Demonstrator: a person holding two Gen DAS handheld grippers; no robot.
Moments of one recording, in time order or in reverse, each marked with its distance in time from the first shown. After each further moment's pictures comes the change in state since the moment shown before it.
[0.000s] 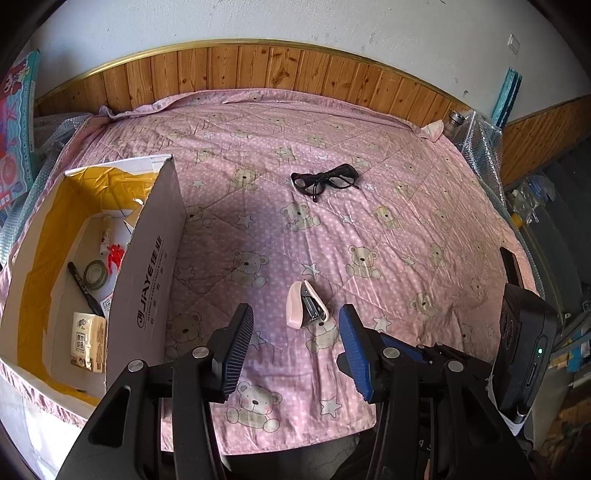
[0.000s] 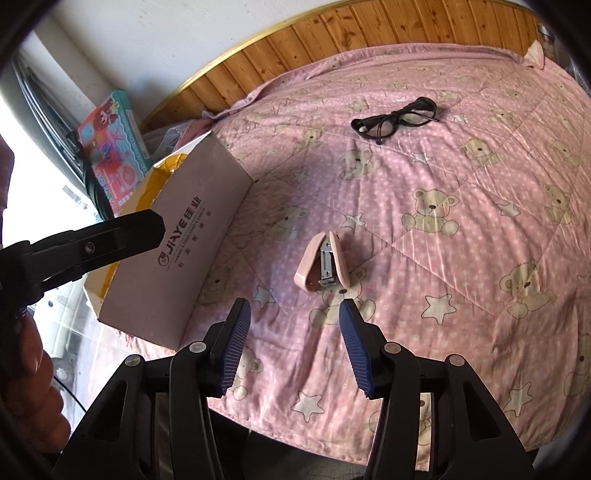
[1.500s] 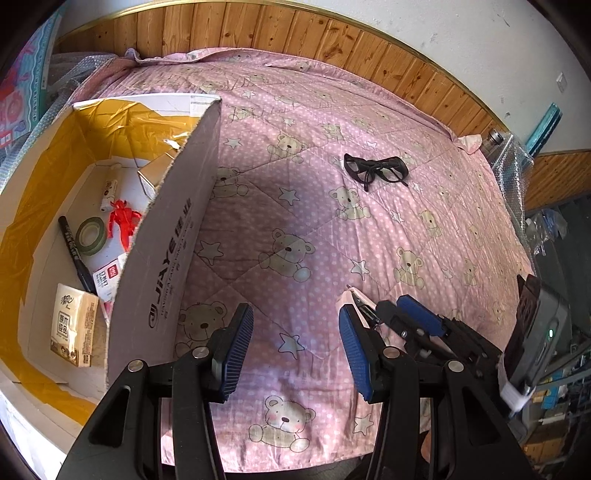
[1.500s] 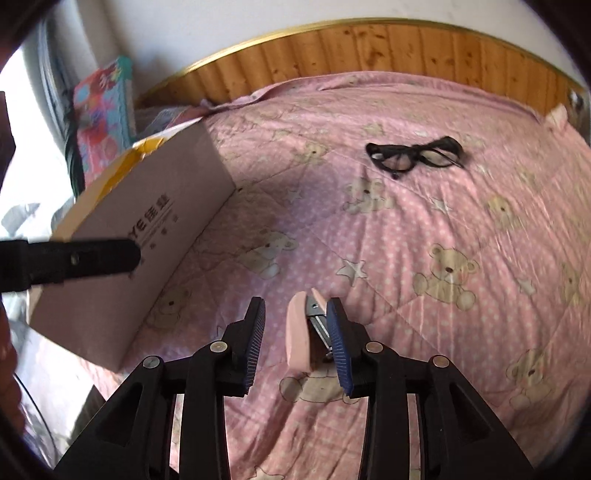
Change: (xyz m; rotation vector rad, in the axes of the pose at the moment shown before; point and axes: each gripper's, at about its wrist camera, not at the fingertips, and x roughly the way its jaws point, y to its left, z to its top) left arm 0.046 0.070 0.003 -0.174 0.069 -0.006; right arm 0.065 0.027 0.021 -0.256 -0.039 -0.153
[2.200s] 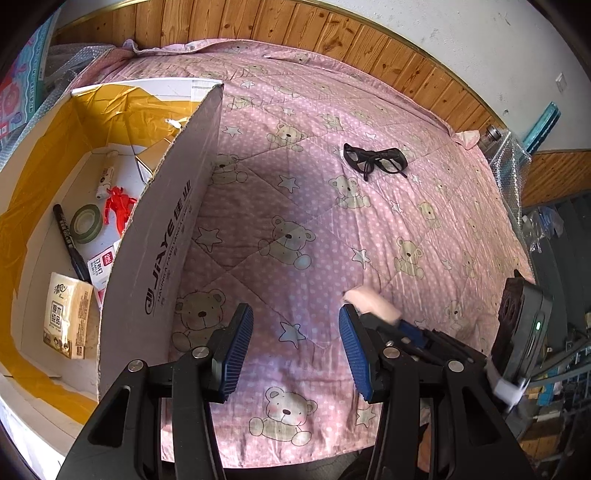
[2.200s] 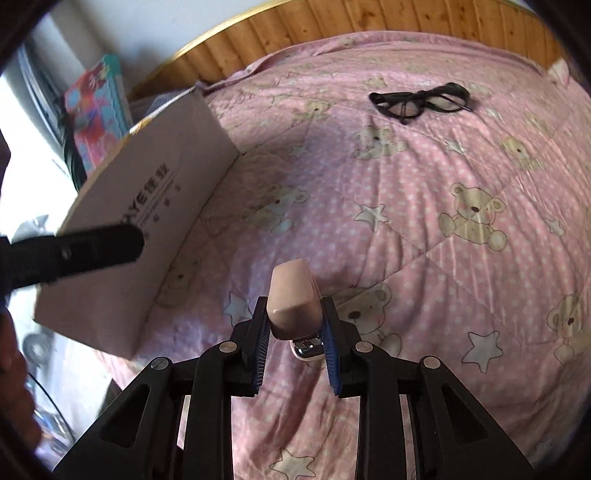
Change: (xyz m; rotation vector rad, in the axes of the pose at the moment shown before) left arm 0.008 0.003 -0.009 0.008 0.035 -0.032; right arm 0.014 -0.008 -0.025 0.123 0.103 0.077
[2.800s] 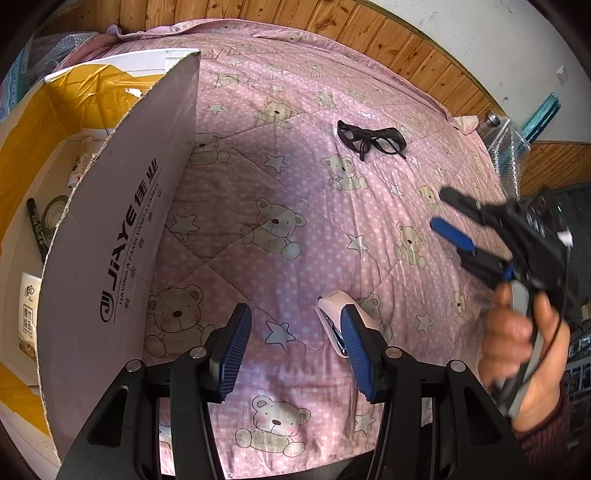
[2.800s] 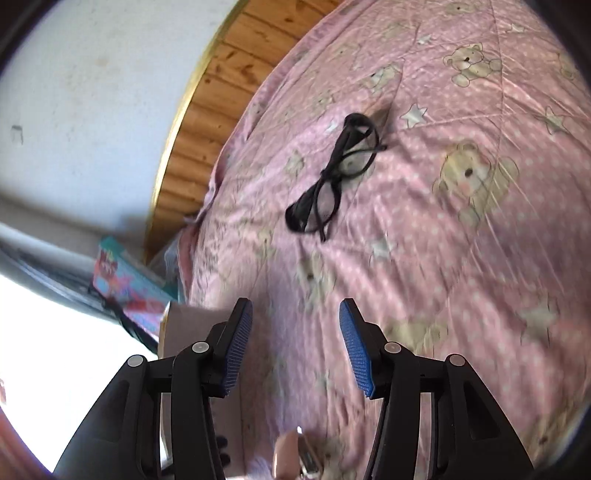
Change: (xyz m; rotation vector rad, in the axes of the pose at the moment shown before) left arm 0.032 -0.003 0.001 0.009 0.065 -0.032; right arm -0.010 -0.186 0.109 0.665 -0.158 0.370
